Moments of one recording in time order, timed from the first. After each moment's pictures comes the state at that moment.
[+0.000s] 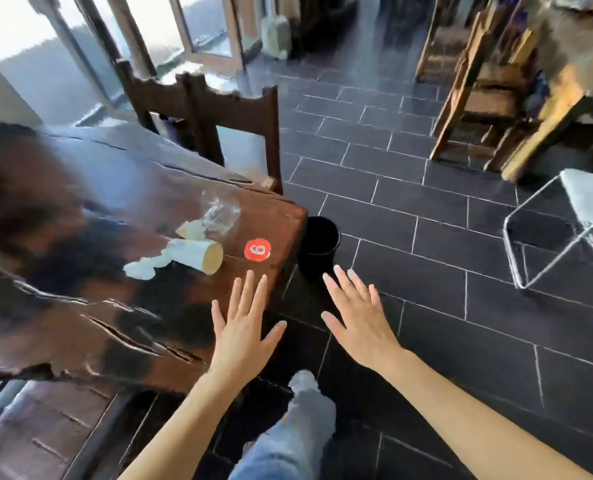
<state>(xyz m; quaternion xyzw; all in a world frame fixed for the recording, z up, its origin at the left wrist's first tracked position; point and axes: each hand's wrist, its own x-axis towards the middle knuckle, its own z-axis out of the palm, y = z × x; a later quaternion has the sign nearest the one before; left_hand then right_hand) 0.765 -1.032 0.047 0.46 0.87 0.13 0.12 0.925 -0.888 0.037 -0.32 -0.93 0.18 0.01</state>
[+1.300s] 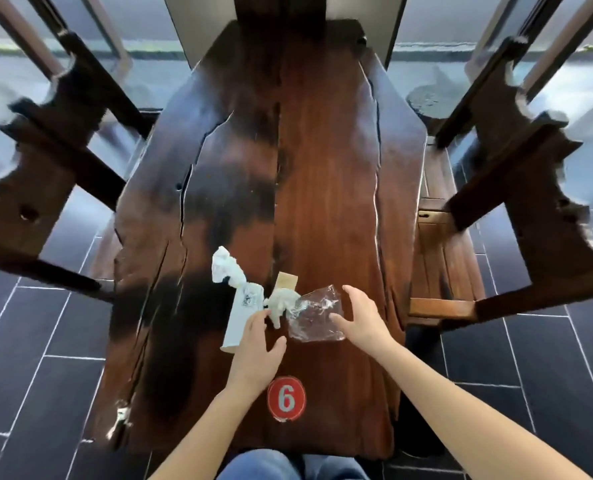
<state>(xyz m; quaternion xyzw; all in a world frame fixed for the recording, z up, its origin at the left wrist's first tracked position) 0.523 -0.807 -0.020 -0.27 0.85 0.44 0.11 0.409 -0.627 -0.057 0.07 -0.91 0.31 -0.27</state>
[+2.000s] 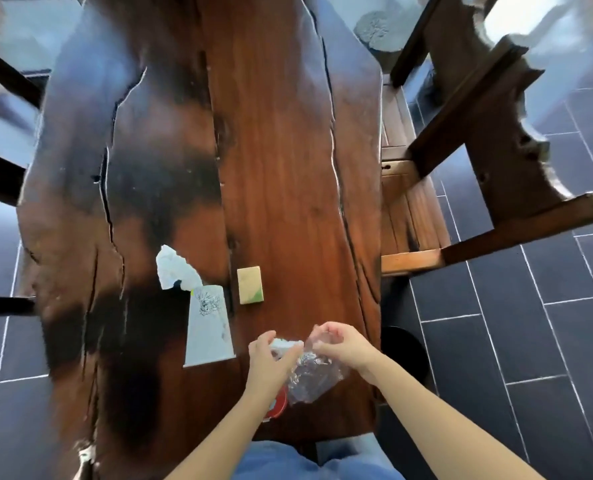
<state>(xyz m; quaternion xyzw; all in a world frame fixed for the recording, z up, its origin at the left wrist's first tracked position) 0.504 -0.761 -0.076 -0.35 0.74 0.51 0.27 0.449 -0.597 -0.083 -0.12 -0.71 0.52 -0.46</state>
